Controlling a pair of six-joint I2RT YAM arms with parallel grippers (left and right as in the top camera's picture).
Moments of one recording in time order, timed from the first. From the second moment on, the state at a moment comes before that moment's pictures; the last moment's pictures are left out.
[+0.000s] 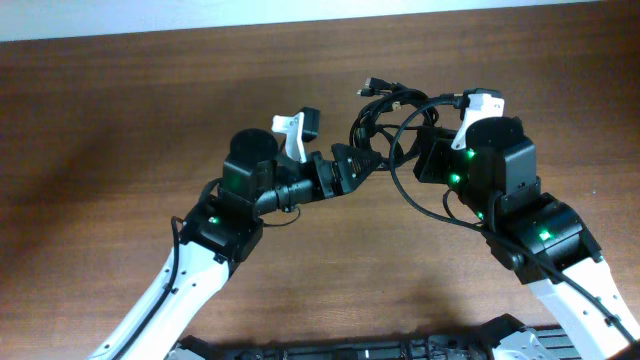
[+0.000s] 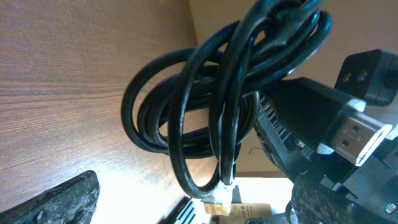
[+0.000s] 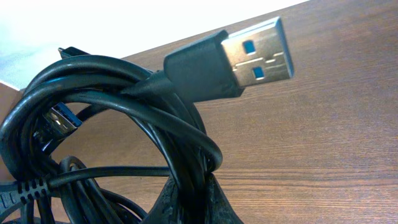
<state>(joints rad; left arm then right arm) -0.53 1.26 0.91 -0.02 0.64 -0.97 0.38 1.03 1.07 -0.60 0.08 0.52</state>
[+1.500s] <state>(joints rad) -0.57 1.26 0.91 0.04 0.34 -0.99 0.42 1.04 1.07 -0.55 0.06 0.47</state>
